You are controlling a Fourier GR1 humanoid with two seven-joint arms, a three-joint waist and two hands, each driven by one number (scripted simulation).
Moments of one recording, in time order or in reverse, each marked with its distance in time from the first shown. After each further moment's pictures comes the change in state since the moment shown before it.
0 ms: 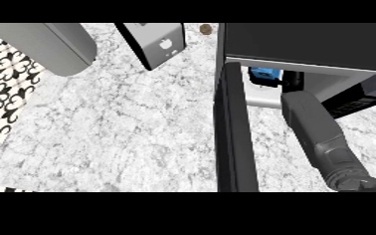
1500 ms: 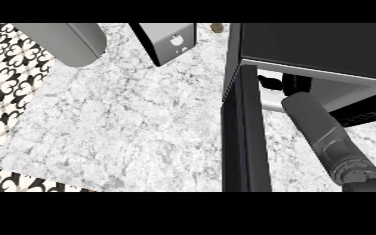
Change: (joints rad) left arm -0.091 0.005 0.027 0.064 0.009 -0.026 0.033; right arm -0.066 -0.038 0.134 0.189 0.254 -0.421 0.237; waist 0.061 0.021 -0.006
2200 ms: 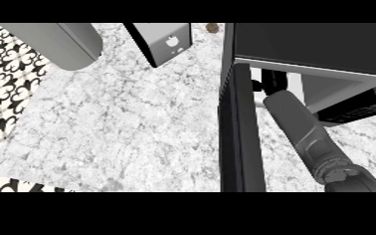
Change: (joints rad) left arm -0.017 -0.002 0.013 0.011 -0.003 0.002 -0.002; right arm -0.028 0.088 -0.008 -0.019 -0.009 0.210 -0.067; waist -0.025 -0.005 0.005
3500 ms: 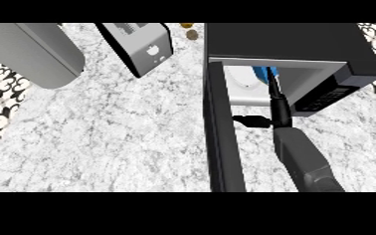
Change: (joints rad) left arm 0.099 0.004 -0.040 -0.073 -0.036 0.040 0.011; right arm 0.284 0.036 -0.197 -0.116 -0.220 0.548 -0.385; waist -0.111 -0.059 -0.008
